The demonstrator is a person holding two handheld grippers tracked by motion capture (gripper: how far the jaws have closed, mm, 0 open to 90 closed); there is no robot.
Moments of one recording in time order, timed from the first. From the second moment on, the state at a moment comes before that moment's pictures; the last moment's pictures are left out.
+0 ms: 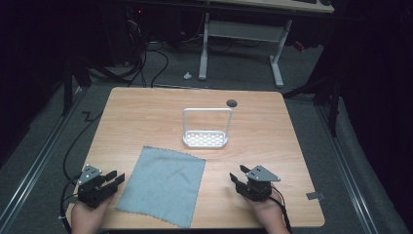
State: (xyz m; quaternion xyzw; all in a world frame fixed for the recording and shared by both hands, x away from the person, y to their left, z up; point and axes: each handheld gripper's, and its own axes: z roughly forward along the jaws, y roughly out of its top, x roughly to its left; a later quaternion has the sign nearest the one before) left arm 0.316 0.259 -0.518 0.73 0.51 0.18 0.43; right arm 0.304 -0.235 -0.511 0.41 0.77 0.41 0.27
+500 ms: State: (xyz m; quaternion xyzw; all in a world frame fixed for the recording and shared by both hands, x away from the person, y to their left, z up) left arm 0.315 0.261 -0.520 0.74 0.50 0.17 0.43; right arm 0.303 -0.228 -0.515 0.39 0.79 0.40 0.25
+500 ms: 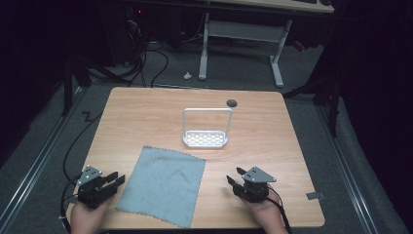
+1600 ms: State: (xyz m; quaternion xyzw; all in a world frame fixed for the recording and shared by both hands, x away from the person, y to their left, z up) left arm 0.297 0.238 -0.529 0.81 0.44 0.13 0.37; right arm 0.298 -0.122 -0.523 0.25 0.88 0.38 0.17
